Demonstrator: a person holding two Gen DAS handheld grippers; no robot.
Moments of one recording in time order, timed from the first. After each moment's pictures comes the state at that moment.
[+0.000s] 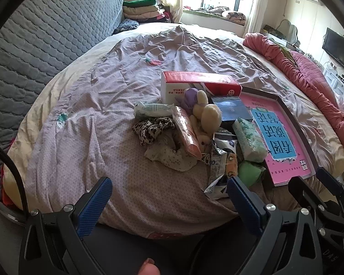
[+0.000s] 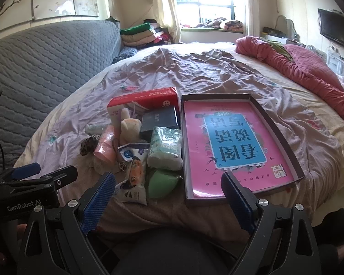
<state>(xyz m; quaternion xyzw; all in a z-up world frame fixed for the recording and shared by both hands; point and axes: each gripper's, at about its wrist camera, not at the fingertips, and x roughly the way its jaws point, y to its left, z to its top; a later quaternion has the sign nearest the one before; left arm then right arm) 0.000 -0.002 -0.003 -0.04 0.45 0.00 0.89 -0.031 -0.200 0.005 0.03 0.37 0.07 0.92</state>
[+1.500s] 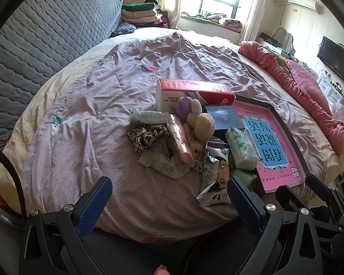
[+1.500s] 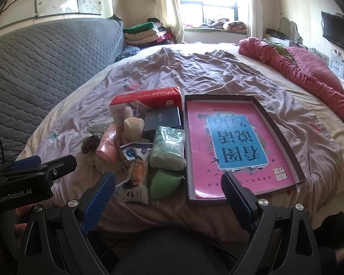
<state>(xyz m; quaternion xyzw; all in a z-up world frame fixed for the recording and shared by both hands) 0.000 0.000 0.003 -0.07 0.43 -0.02 0.90 -0.031 -0.196 0.006 0.02 0.37 0.07 0.92</state>
